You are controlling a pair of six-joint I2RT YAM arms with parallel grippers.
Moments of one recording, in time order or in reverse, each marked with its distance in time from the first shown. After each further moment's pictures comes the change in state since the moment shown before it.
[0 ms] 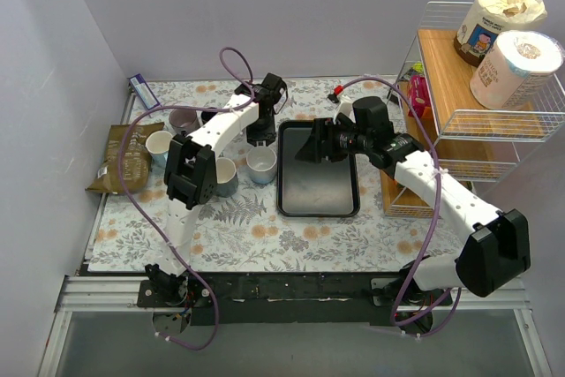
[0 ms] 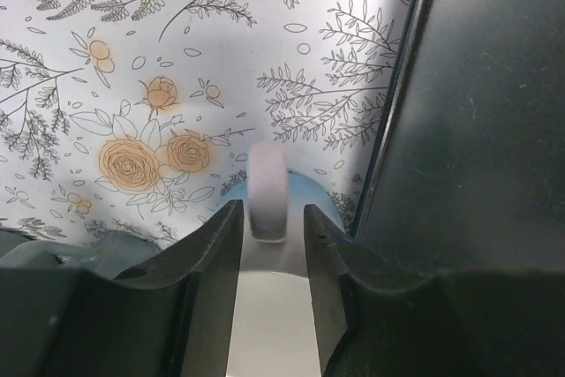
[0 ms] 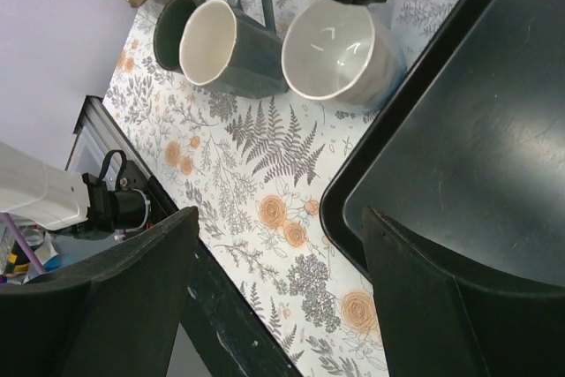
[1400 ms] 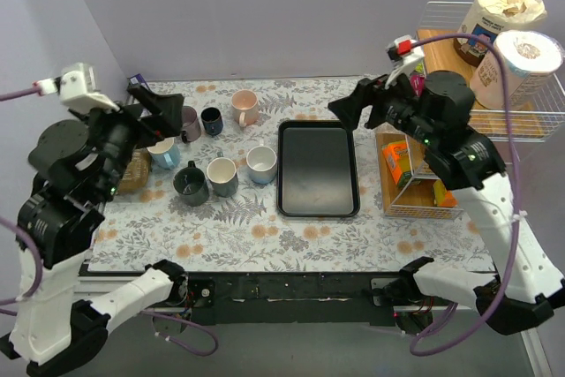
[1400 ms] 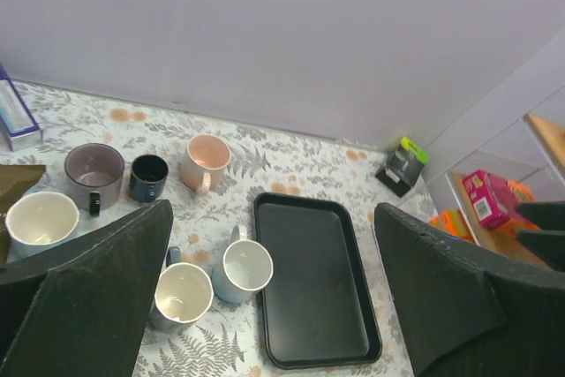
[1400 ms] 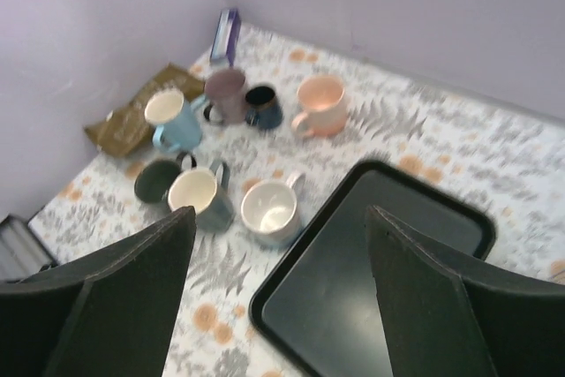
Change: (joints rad) left arm 0.000 -1.259 -0.312 0.278 -0.115 0.141; right arm 0.002 -0.204 0.362 -0.206 0.290 -0.218
